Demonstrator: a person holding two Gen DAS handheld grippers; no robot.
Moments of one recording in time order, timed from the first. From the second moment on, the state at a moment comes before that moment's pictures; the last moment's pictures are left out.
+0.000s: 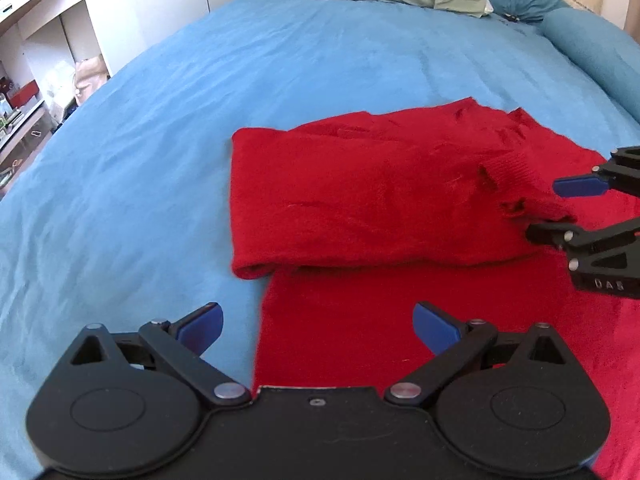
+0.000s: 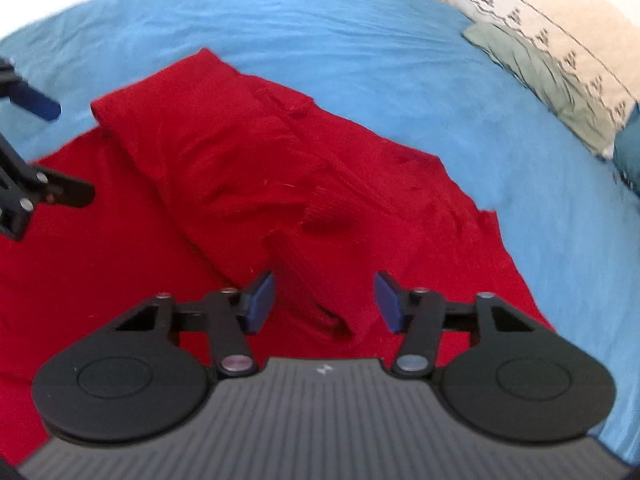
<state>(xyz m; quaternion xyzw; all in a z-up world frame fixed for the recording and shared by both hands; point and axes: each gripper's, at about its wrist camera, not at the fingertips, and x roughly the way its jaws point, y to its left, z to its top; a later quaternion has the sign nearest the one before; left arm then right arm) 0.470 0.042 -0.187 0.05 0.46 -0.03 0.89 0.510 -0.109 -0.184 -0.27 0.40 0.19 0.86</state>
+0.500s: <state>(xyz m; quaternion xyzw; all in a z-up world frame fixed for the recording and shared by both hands) 0.501 0.052 -0.205 0.04 0.46 -0.01 0.89 0.521 -0.212 -0.114 -0.13 0.33 0.03 0.93</state>
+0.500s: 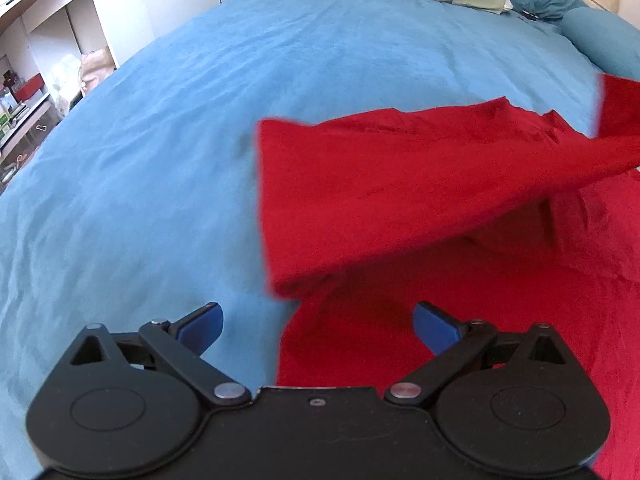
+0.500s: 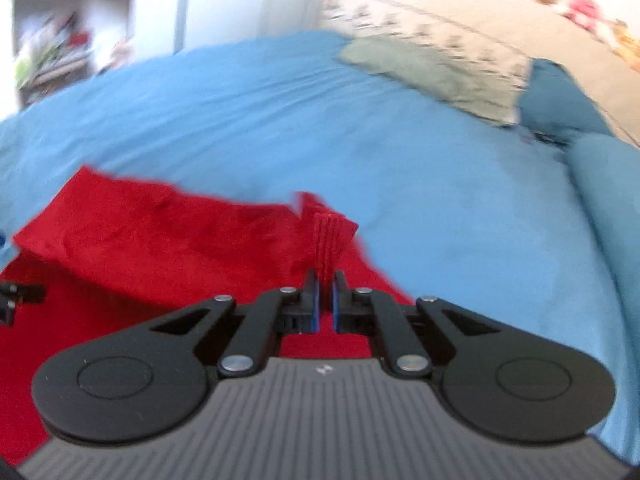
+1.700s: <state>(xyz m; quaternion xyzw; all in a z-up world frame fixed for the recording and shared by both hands) 0.499 0.052 -0.219 0.03 0.48 0.00 0.88 0.473 -0.296 -0.200 0.07 0.41 -0.05 0.91</state>
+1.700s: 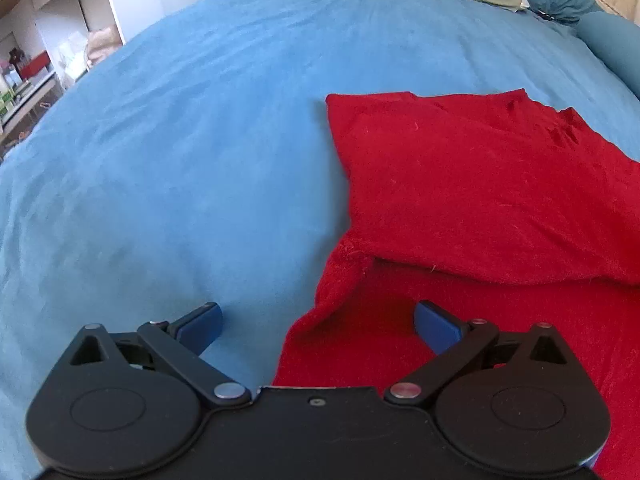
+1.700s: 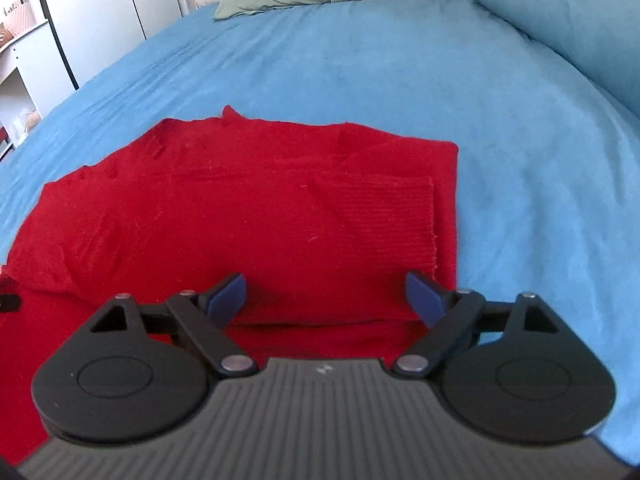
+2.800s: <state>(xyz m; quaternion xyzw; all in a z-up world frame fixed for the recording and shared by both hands) 0.239 0.114 -0.183 0.03 0.58 -0.10 0.81 0.150 -0.255 -0.128 0.12 0.52 -0.11 0.84</state>
